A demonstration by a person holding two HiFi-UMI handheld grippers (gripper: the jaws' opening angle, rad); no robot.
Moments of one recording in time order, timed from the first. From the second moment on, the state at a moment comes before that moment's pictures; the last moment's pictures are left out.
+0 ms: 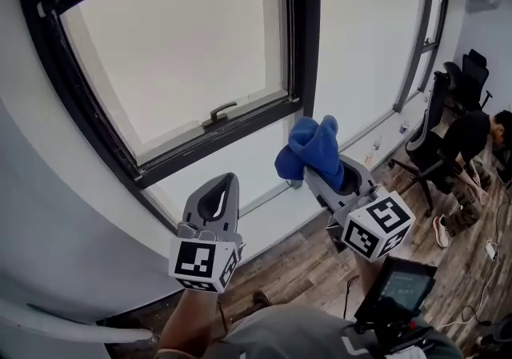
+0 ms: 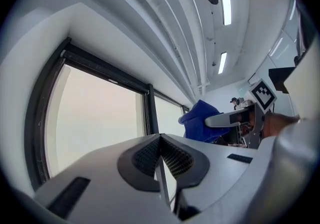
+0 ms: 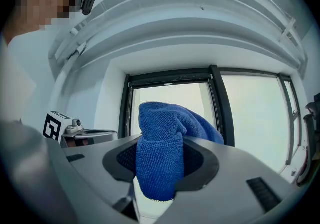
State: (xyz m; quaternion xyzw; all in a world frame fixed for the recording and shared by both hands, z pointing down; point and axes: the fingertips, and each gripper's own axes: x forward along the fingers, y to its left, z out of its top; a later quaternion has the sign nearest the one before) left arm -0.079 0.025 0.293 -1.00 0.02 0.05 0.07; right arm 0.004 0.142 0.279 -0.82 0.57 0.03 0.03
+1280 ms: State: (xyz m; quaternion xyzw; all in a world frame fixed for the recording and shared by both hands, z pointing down) left arm 0.194 -0.091 0.267 -1.00 0.06 0.04 0.05; right arm 0.280 0.018 0.245 -0.77 0.63 0.04 0.04
